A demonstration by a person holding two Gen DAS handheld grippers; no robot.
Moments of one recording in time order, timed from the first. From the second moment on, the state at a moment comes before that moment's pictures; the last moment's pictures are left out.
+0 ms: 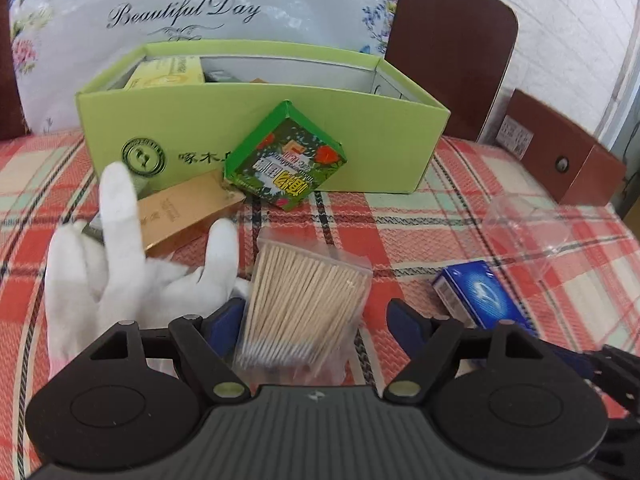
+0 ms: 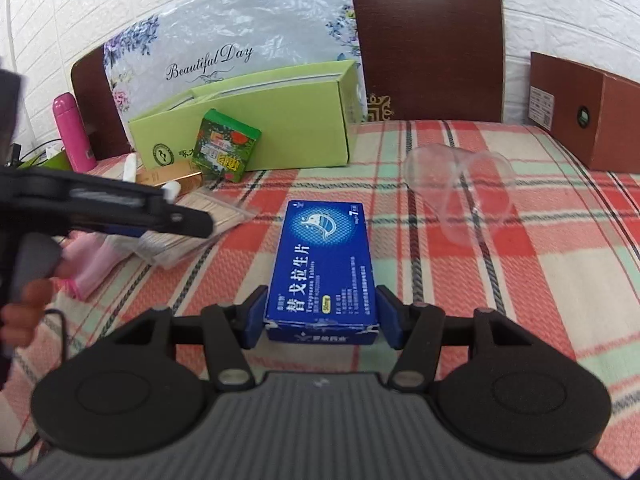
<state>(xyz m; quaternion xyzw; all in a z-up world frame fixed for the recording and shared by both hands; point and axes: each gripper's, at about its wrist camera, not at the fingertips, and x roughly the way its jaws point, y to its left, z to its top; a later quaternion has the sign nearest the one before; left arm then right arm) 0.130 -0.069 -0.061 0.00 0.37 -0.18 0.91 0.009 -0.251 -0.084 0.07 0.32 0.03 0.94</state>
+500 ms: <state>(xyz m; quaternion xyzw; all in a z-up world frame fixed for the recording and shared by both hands) 0.041 -0.025 -0.062 -0.05 0.40 -0.21 0.89 -0.015 -0.220 -0.080 0.02 0.34 0.11 0.93</state>
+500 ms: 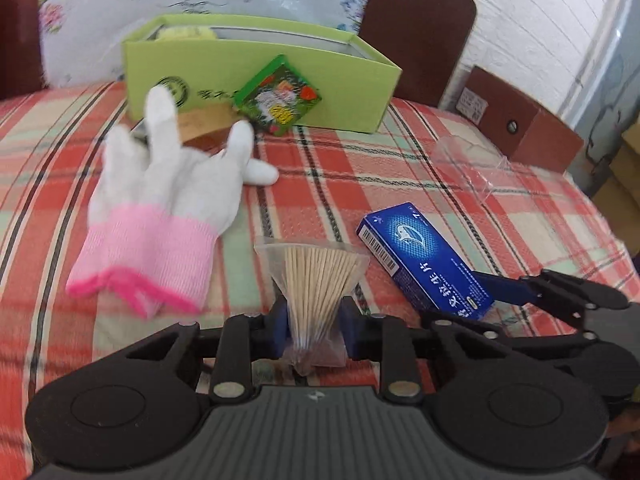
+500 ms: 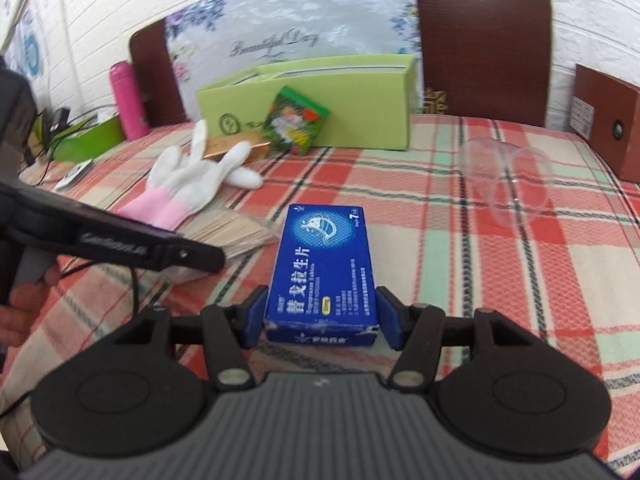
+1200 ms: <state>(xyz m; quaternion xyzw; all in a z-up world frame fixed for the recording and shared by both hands) 0.048 -0.039 -0.060 -0.03 0.39 -0.20 0.90 0.004 -0.219 -0.082 0.02 0.34 0.08 0.94</state>
